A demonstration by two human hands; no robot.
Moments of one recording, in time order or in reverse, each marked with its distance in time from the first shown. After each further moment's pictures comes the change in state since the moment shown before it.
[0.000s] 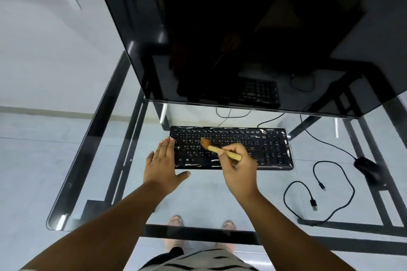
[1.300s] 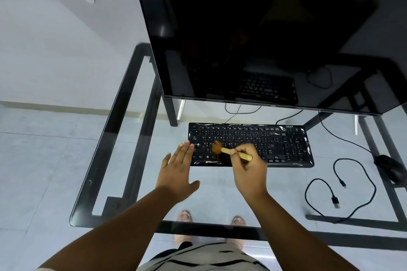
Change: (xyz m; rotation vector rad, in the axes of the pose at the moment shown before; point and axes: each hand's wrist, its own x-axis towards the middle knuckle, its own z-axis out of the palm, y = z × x) left_hand -0.012 -0.038 0.010 0.017 -0.066 0.181; right_hand -0.013 -0.005 0.041 -0.130 0.059 0.080
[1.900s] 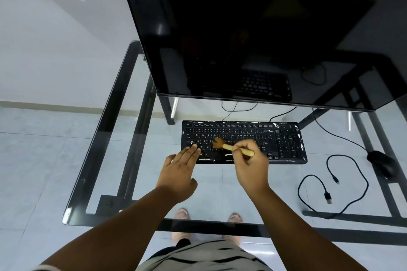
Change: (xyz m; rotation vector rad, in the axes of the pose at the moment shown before) left_hand 0.002 0.019 0.003 0.054 -0.010 0.115; right_hand 0.011 0.009 -0.018 0.053 -0.008 0.030
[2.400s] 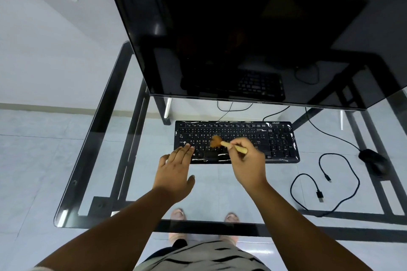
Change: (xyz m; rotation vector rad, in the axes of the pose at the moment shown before) left_hand 0.002 0.013 -0.002 0.018 0.034 -0.069; right_hand 0.011 0.007 -0.014 -0.084 -0.047 -0.038
